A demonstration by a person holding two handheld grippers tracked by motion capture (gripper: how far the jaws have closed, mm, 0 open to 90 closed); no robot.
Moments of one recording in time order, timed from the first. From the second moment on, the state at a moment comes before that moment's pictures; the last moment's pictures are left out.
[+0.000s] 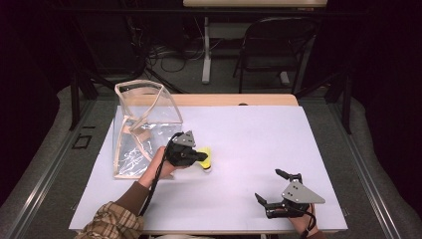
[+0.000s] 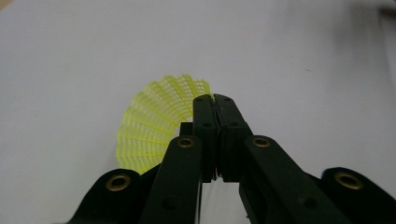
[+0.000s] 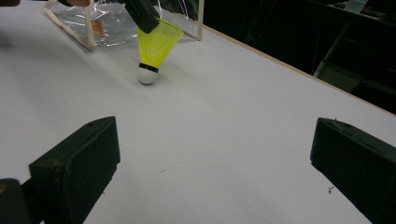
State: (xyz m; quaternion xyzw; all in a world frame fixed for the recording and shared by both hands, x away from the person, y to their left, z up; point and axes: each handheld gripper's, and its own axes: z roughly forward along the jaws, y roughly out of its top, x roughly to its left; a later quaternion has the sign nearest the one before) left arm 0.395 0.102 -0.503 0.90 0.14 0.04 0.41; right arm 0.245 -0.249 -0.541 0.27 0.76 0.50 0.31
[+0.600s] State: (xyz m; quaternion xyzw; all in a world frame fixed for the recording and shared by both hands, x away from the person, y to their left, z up) left arm 0.379 0.098 -0.492 0.90 0.12 0.07 0.40; right arm 0.245 -0.249 -0.541 0.27 0.76 0.50 0.31
